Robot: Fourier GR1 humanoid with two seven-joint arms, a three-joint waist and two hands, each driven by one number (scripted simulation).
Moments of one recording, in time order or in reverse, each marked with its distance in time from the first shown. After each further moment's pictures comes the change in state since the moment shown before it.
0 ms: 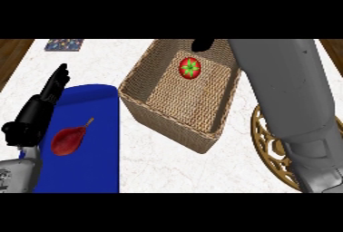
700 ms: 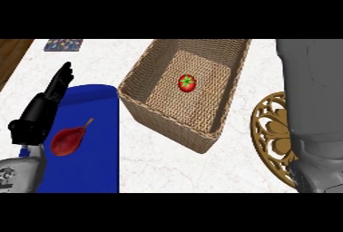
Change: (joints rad) left arm -0.013 -0.021 -0.012 -0.013 -0.017 0.010 0.025; right arm 0.006 0.004 -0.220 -0.095 0.015 -0.409 0.010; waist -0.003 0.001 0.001
